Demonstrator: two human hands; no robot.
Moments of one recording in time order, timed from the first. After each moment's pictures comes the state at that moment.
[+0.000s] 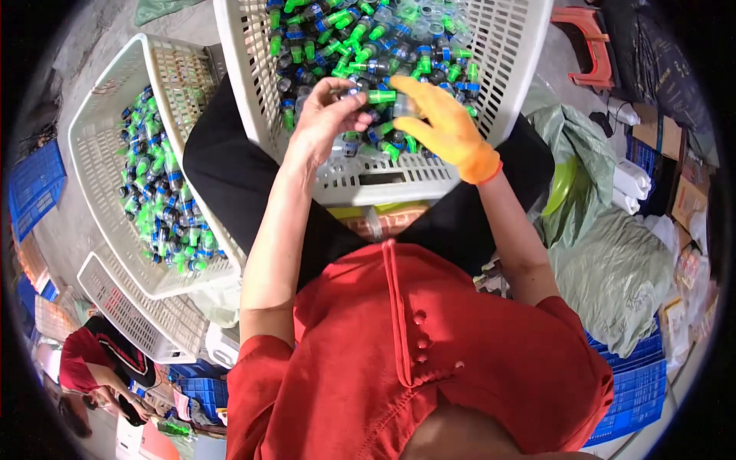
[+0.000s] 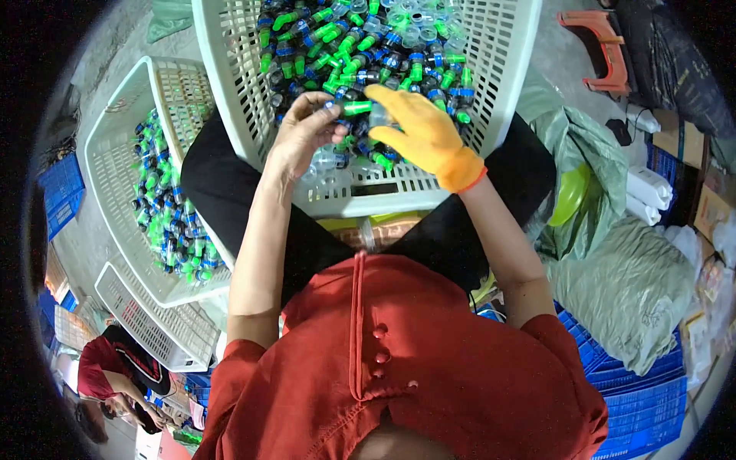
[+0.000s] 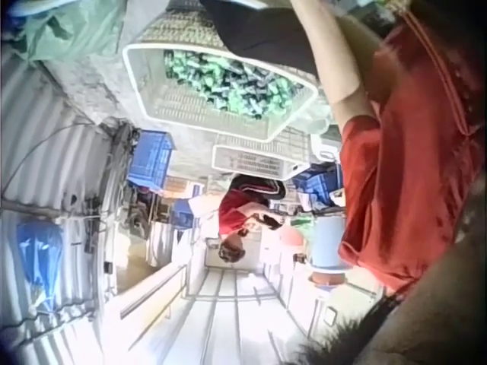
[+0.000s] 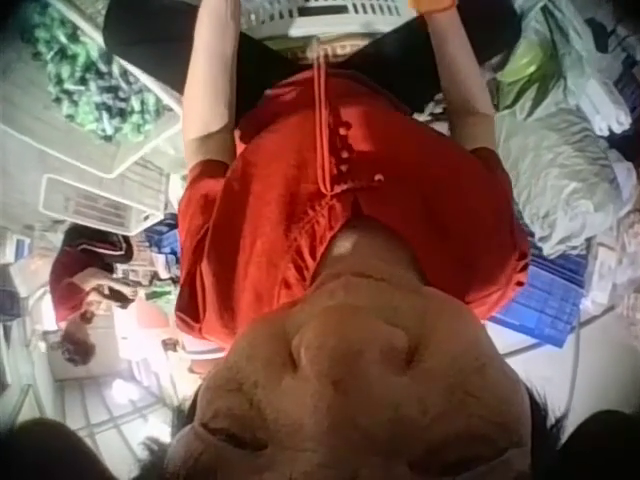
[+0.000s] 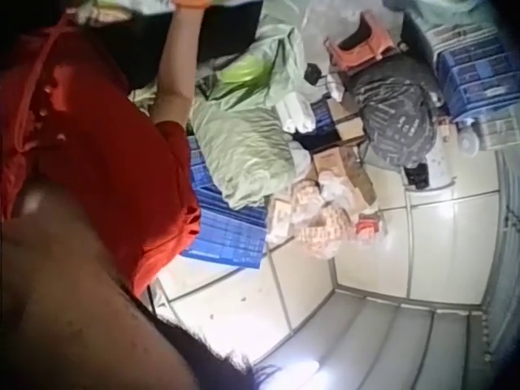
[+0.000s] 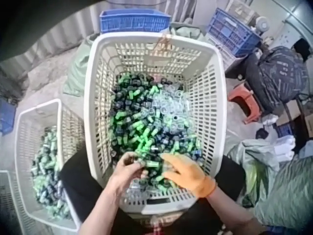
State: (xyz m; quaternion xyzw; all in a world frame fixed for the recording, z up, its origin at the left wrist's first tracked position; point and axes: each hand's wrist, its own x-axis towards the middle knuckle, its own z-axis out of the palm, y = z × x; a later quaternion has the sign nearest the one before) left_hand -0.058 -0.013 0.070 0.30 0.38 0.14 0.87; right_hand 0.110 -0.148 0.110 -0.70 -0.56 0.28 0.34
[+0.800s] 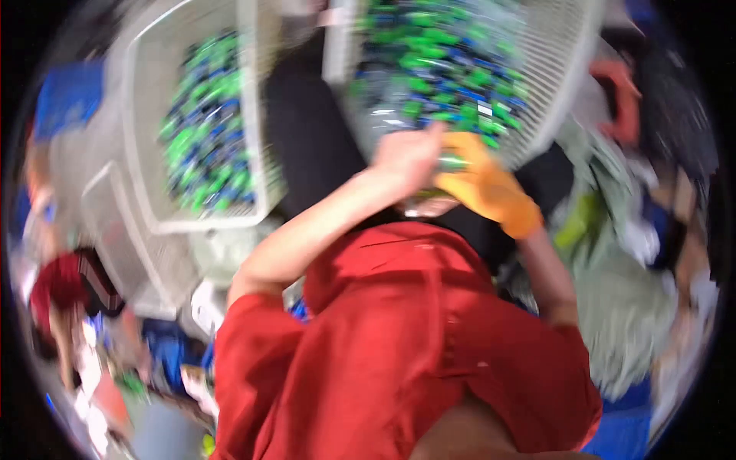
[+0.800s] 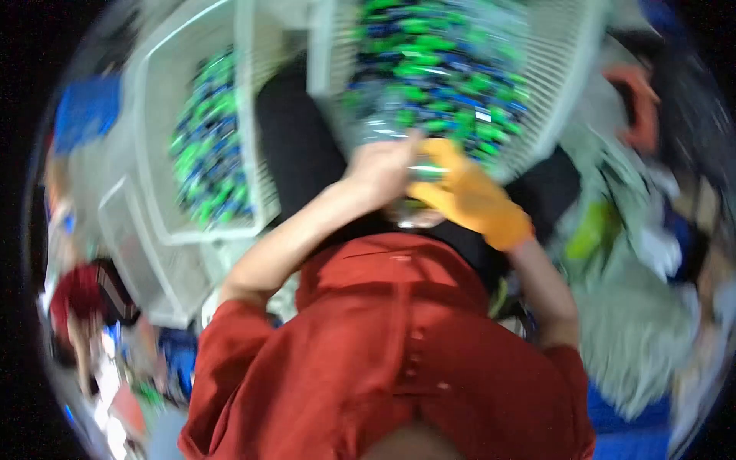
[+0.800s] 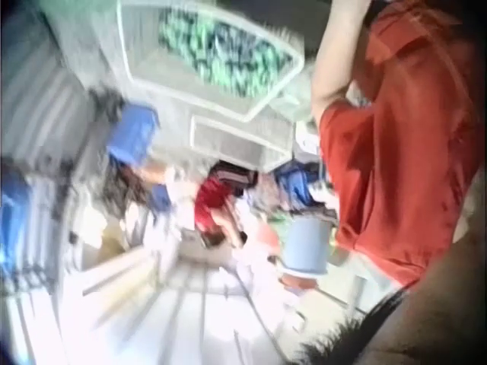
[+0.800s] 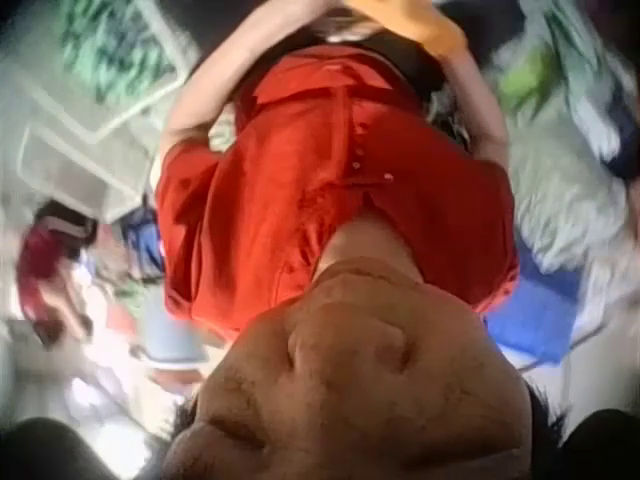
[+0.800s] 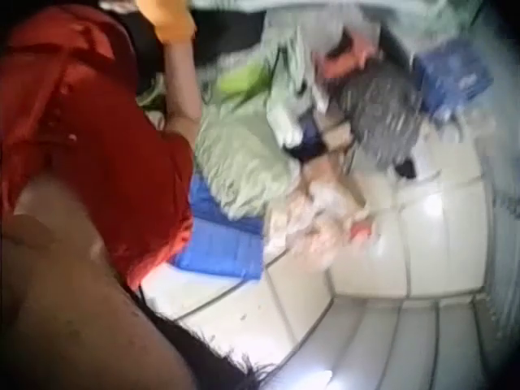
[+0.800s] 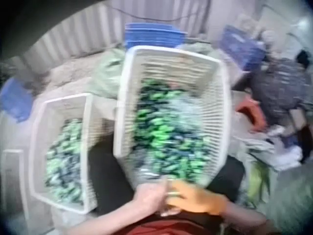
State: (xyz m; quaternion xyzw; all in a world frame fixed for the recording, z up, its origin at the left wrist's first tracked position) left_hand -0.127 -0.107 0.121 0.81 0.32 0.06 0.50; right_hand 0.020 -0.200 0.189 -0.67 -0.52 0.46 0.26
